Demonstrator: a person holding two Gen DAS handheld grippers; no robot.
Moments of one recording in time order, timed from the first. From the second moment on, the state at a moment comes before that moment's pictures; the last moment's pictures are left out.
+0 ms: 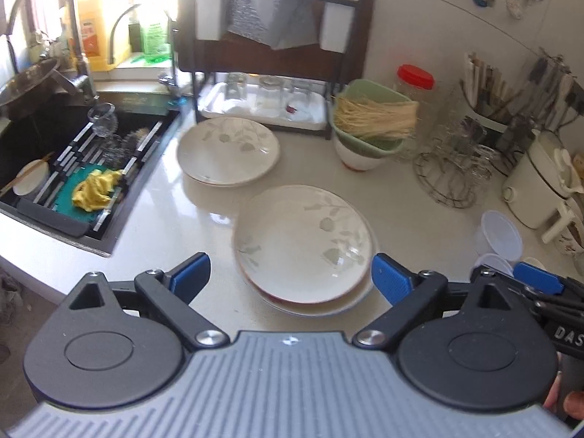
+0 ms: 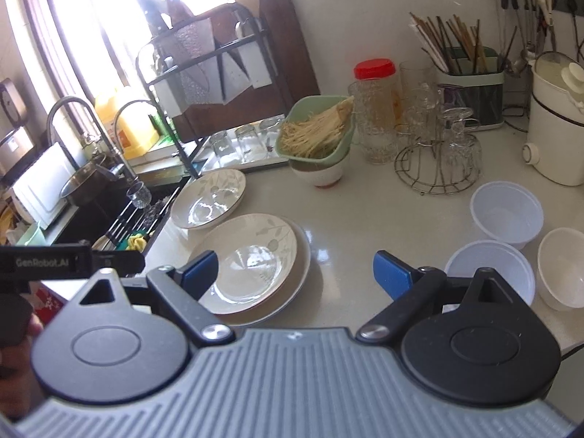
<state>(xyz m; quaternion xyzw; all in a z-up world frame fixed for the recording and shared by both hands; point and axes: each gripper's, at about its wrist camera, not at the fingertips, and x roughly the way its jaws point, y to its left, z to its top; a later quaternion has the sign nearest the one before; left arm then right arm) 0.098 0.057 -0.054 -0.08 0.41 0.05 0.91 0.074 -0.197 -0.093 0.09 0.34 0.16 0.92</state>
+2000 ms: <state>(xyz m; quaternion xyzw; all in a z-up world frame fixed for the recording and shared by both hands) 0.391 0.304 -0.193 -0.17 0.53 -0.01 0.83 0.346 0.026 -0.194 0.06 0.49 0.11 0.86</state>
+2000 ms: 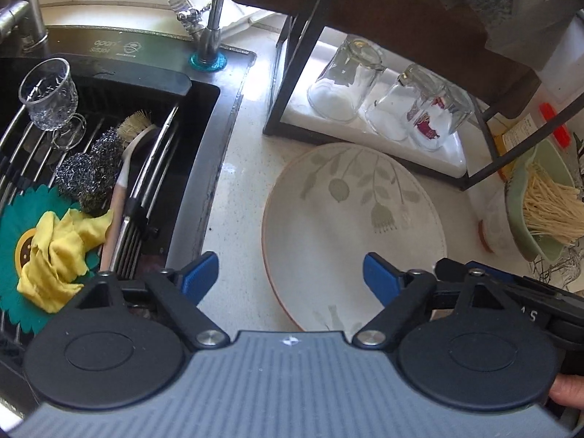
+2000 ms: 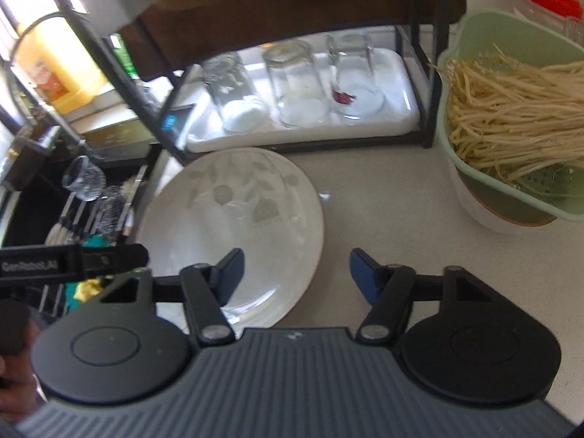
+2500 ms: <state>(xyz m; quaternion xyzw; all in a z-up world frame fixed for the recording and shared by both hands) 0.427 0.317 -0.223 -0.18 0.54 -0.08 0.82 0.370 0.022 -0.211 0.11 0.52 0.07 0.84</state>
